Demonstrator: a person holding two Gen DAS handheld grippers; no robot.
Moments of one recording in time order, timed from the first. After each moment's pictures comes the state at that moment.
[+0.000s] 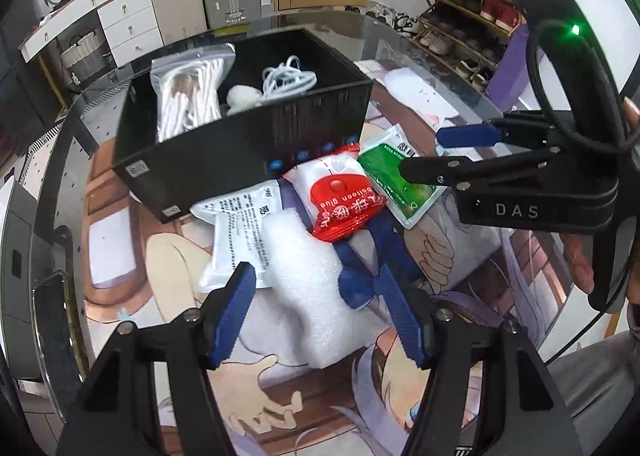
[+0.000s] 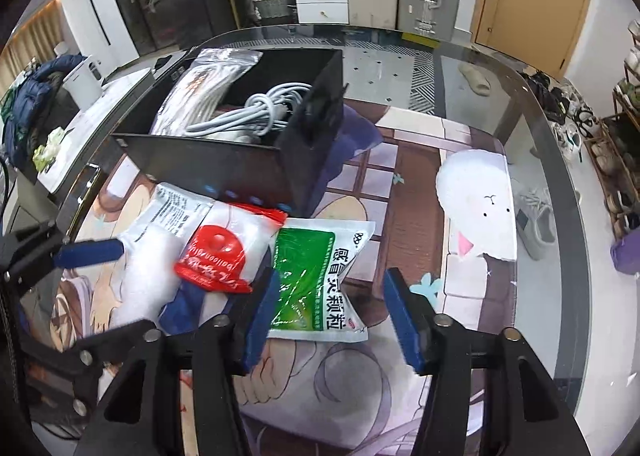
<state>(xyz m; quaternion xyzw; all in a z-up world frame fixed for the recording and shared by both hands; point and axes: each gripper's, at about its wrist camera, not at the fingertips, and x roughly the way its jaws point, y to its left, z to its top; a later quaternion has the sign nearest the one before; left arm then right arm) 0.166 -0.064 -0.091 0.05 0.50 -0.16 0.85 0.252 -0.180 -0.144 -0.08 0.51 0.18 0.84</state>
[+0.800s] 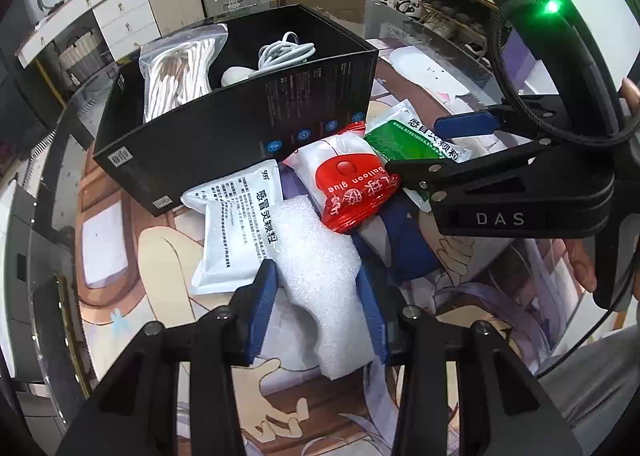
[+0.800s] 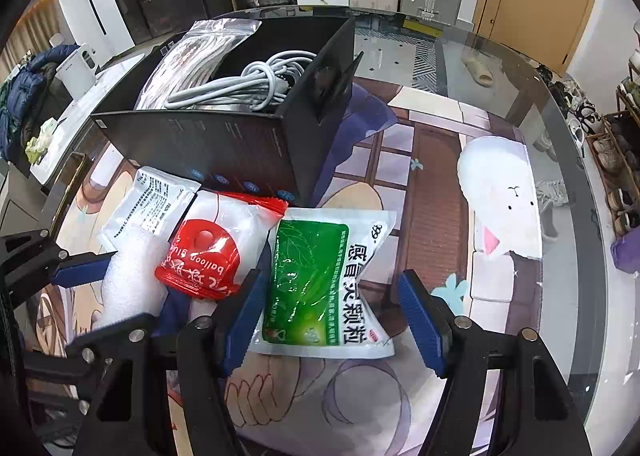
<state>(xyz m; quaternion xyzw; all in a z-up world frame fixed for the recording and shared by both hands) 0.172 -0.071 -0.105 0.07 0.52 -0.16 0.84 0.260 -0.167 -0.171 -0.11 0.52 0.17 0.83</state>
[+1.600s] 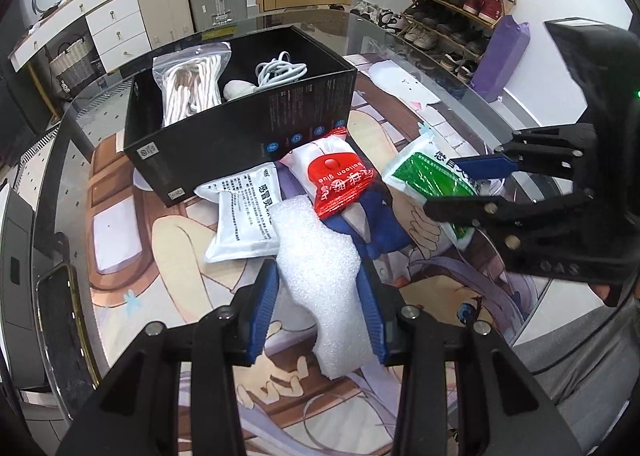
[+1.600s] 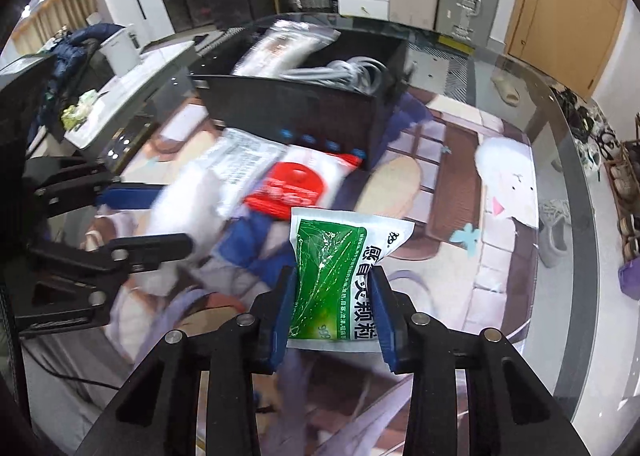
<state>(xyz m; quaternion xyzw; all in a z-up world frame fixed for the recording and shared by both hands) 0.146 -0.048 -0.077 0.06 0.50 -0.19 0.84 0.181 -0.159 -0.131 -0.12 0.50 0.25 0.82</state>
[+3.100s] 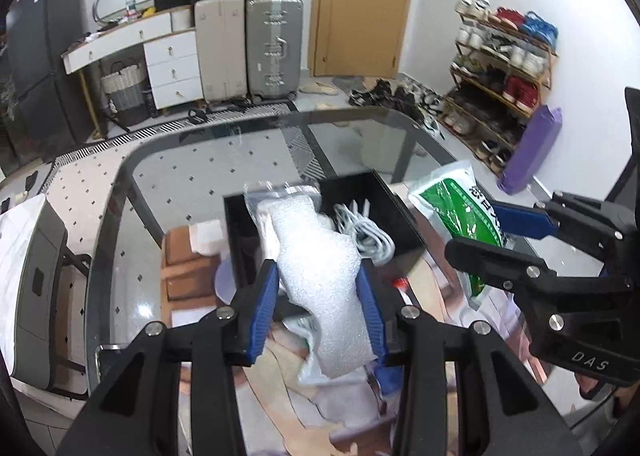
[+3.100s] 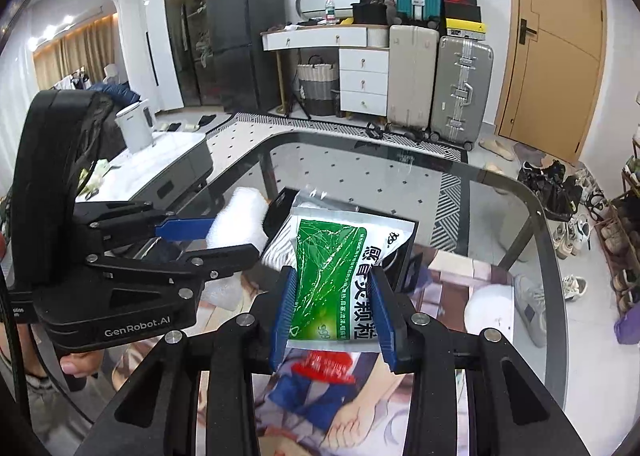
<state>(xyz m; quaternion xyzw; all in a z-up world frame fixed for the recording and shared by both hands) 0.206 -0.004 -0.003 0.00 0.39 -0.12 0.91 0.227 -0.117 -0.028 -0.08 0.36 0.24 0.90</state>
